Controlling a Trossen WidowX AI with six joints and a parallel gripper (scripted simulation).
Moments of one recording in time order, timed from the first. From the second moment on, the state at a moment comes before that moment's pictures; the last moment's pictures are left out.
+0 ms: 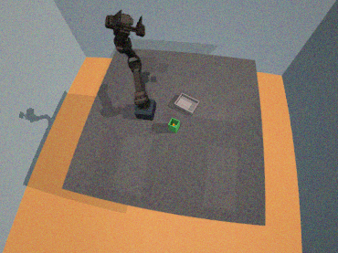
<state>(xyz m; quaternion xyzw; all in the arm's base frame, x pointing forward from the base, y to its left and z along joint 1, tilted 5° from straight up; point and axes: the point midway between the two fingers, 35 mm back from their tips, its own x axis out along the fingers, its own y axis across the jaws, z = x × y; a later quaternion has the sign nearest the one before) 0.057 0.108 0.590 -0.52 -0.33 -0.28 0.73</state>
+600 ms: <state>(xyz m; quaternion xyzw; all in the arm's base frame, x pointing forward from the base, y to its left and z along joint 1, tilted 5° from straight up) 0.137 -0.101 0.439 -0.19 -0.11 -0.29 0.93</state>
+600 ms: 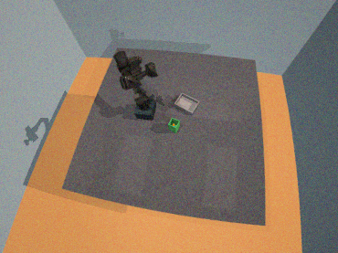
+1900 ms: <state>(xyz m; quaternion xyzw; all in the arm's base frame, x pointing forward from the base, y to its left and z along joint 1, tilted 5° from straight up) 0.168 -0.098 0.078 0.05 0.40 -0.18 0.90</state>
